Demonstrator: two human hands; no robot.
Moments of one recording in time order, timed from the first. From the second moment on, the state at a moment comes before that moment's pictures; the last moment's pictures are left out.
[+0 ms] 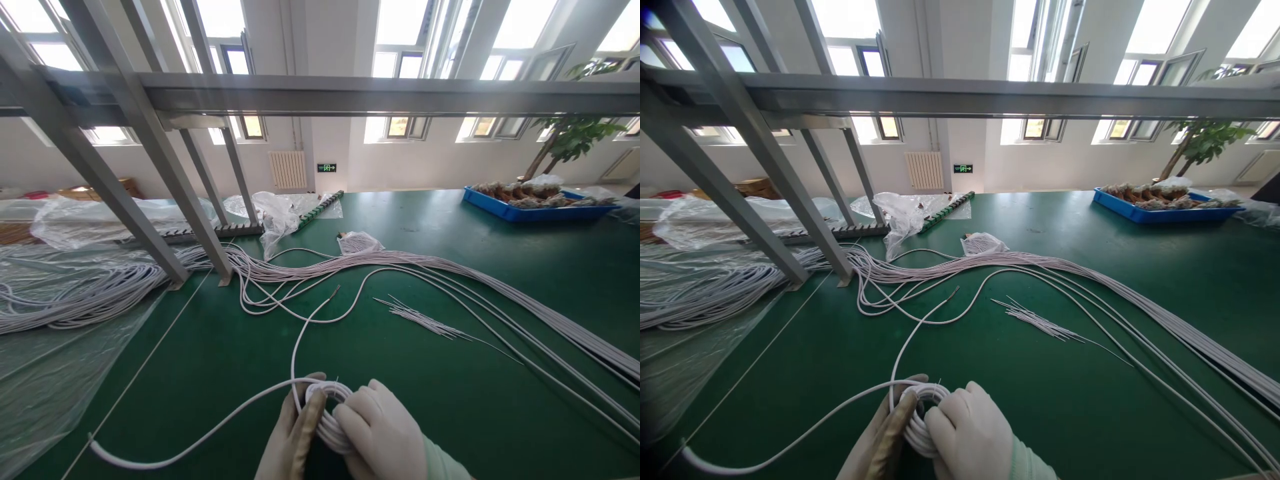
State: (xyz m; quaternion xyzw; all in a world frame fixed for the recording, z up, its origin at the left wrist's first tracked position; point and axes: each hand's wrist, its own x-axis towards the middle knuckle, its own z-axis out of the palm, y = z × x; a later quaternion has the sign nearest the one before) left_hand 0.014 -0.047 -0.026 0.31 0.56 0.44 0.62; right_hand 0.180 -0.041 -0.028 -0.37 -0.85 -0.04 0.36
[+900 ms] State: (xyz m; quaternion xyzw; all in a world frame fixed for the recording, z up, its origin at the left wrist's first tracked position) left_hand 0.016 -0.045 -0.013 0.33 0.54 0.42 0.65; right_hand 0.170 -0.055 -0.041 -0.37 -0.85 -0.06 0.36
